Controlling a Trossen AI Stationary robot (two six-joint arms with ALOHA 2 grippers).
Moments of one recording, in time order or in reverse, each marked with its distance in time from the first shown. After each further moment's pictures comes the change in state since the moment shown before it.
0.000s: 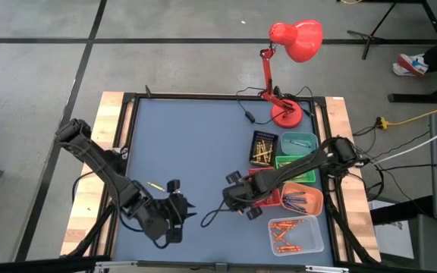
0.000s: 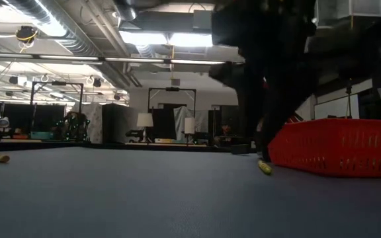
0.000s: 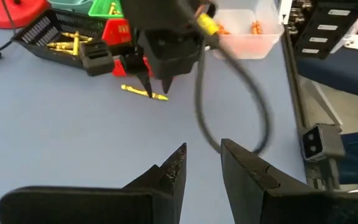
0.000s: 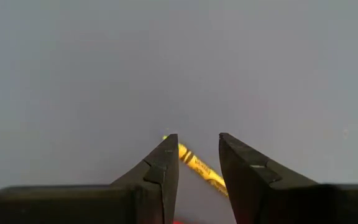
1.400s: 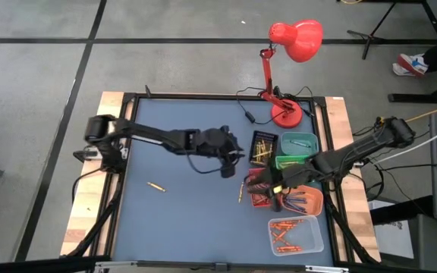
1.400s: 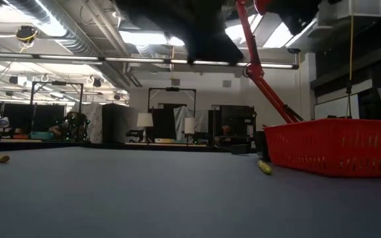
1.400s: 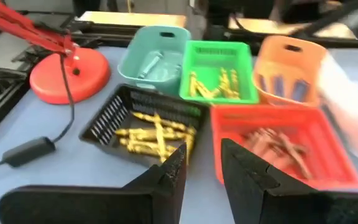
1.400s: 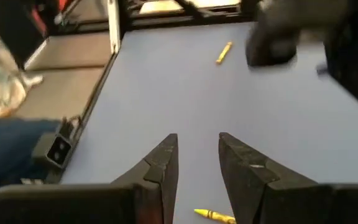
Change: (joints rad) left arm 0.735 0.241 0.001 0.594 0.511 0.556; right arm 0.074 -0.730 -0.562 0.629 0.154 0.500
